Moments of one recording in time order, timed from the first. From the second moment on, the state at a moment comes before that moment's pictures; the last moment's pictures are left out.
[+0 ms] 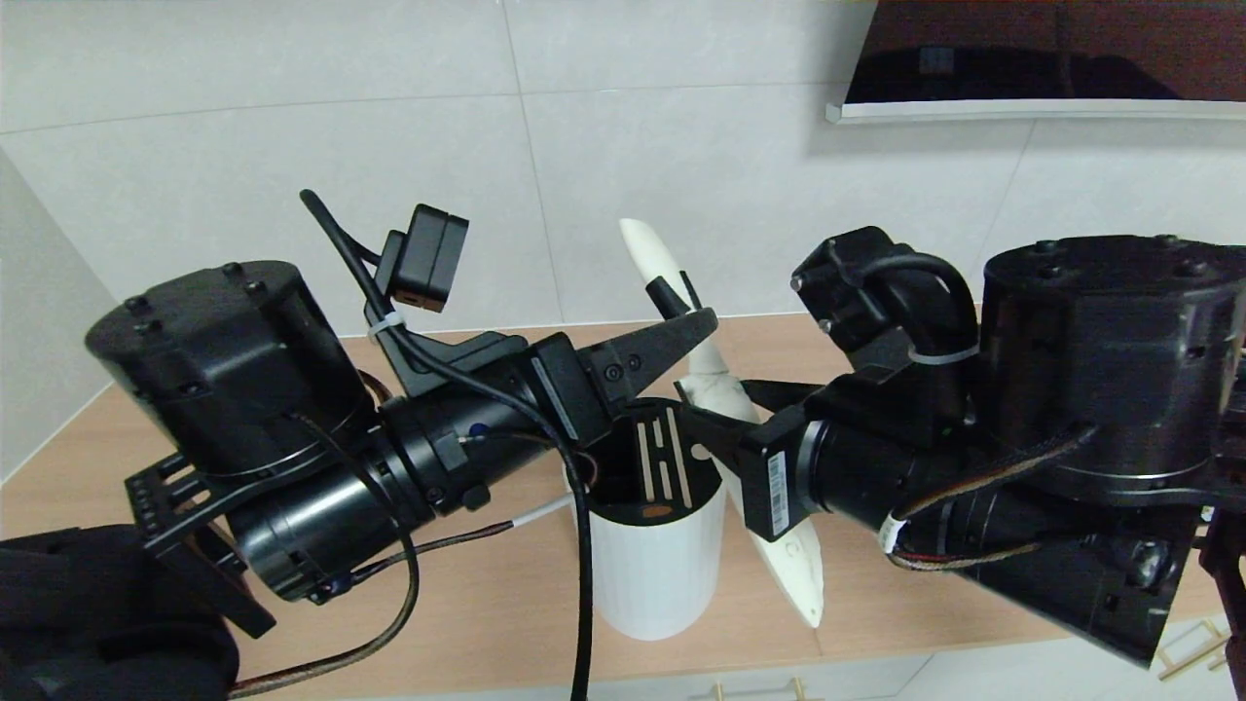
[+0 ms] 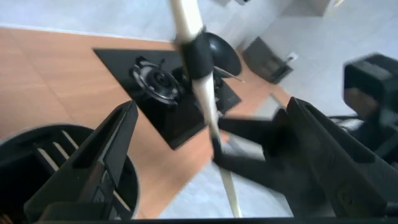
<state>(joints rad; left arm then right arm) -0.70 1.63 -0.71 -1.04 -0.18 -0.59 0.99 1.61 -0.97 -0.47 -0.33 0.07</state>
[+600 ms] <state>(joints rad) -0.70 1.68 -0.71 -1.12 -0.12 -0.53 1.05 1.64 -0.95 -0.47 -0.35 0.07</state>
